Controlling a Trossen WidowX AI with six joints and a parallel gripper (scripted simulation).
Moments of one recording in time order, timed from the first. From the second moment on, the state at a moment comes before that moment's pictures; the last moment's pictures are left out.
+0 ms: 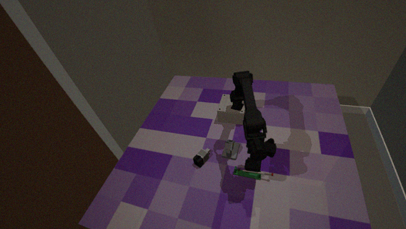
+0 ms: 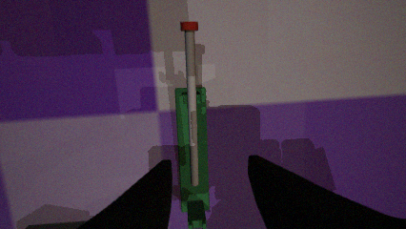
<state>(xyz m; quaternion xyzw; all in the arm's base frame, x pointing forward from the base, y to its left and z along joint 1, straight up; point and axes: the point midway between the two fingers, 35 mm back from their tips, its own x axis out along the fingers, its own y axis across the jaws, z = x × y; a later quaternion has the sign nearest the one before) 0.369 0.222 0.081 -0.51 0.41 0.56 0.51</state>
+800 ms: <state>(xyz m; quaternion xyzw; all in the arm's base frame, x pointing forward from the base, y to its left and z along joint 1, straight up) 0.369 0.223 0.001 -0.51 0.42 0.57 0.50</state>
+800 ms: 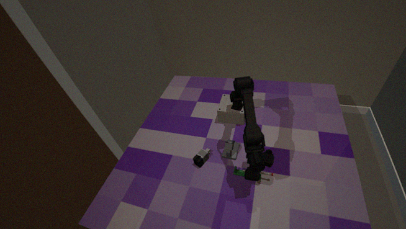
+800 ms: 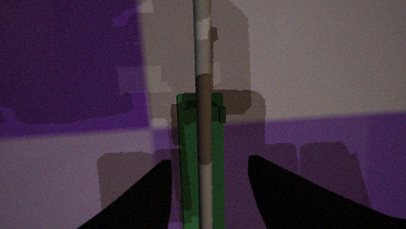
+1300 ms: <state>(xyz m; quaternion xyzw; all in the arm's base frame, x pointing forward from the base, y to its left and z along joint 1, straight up) 0.371 0.223 -0.024 -0.51 0.42 0.57 0.50</state>
